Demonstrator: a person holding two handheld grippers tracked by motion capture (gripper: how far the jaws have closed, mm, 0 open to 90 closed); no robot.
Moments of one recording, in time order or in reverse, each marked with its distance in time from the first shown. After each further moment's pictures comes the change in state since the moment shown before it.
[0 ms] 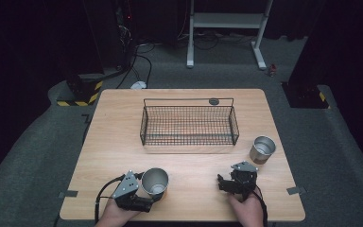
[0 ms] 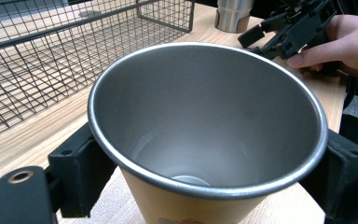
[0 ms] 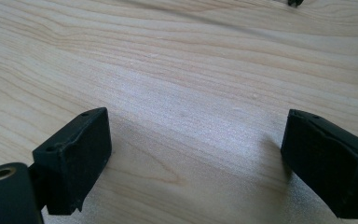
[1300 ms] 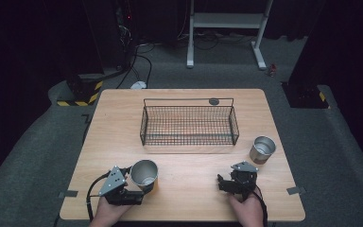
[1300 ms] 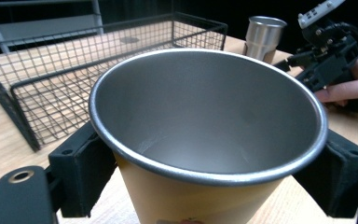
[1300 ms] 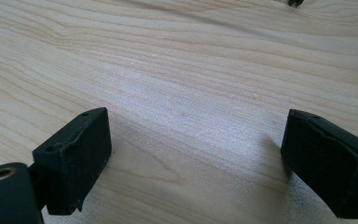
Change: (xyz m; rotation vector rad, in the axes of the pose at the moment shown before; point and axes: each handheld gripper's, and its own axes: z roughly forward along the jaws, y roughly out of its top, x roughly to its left) left arm 0.018 0.002 -0.023 -0.111 0.103 -0.054; right arm 0.000 0.000 0.000 -0.001 0.001 0.000
